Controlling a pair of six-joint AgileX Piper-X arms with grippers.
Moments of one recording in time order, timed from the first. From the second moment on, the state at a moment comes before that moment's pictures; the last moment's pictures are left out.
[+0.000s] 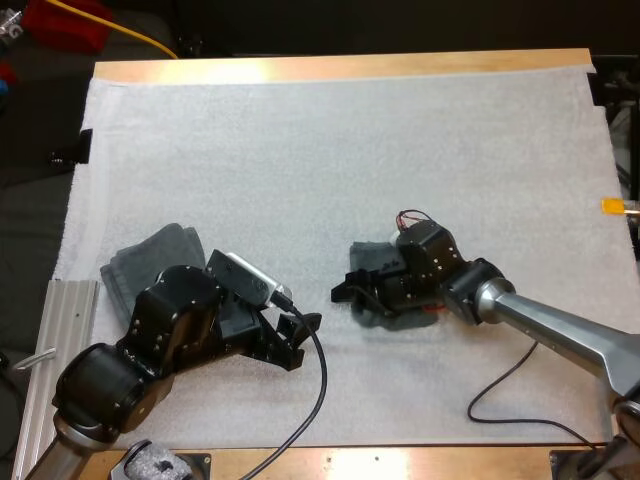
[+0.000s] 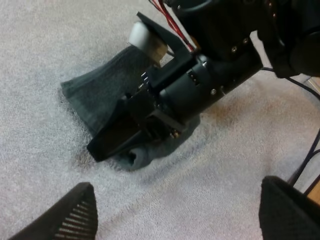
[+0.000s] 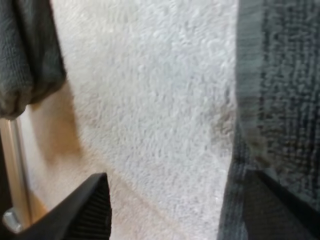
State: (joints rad) left arm -0.57 0.76 -0.89 0.94 0.31 -1.99; right arm 0.66 1.67 -0.81 0.13 -0.55 -1.02
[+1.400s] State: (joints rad) left arm -0.57 1.03 -0.89 0.81 0.33 -2.01; right arm 0.66 0.92 -0.81 0.82 -0.08 -1.36
